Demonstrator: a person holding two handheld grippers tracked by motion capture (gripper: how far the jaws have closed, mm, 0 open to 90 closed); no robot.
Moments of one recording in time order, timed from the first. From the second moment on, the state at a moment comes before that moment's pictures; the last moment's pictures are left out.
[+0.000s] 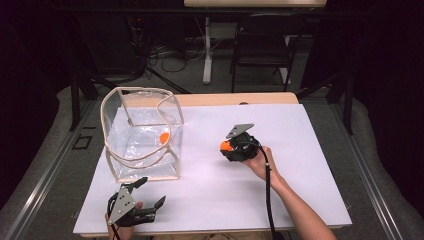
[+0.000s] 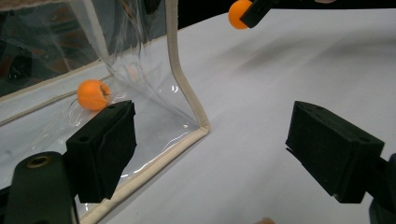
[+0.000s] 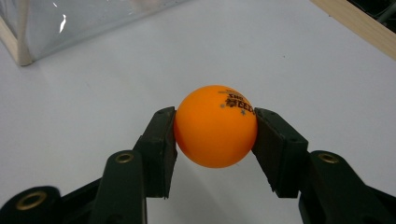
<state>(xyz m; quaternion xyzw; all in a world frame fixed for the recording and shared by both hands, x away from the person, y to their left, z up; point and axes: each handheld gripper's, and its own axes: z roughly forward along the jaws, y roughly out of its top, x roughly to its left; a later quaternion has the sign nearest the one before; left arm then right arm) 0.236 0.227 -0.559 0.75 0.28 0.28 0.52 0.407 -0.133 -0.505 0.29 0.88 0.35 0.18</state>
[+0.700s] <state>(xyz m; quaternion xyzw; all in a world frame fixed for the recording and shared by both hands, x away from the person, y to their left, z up) 0.235 0.228 -0.558 0.75 0.28 0.28 0.53 0.396 -0.110 -0.500 0.25 0.89 0.36 0.15</state>
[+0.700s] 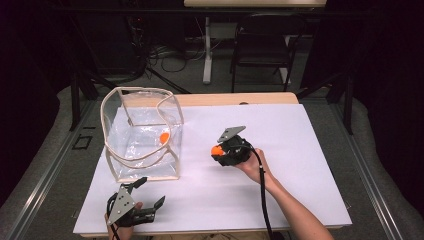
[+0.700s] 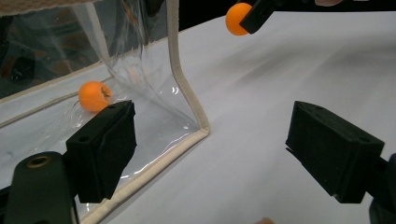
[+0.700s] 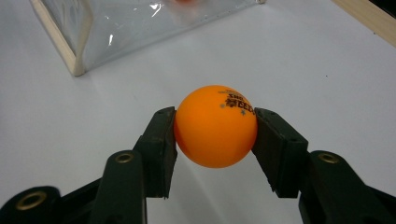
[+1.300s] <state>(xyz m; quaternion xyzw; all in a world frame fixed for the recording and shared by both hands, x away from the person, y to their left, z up) 0.235 0.229 -0.558 0.75 0.28 0.29 0.53 0.390 -0.097 -0.480 0.24 0.89 0.37 0.15</state>
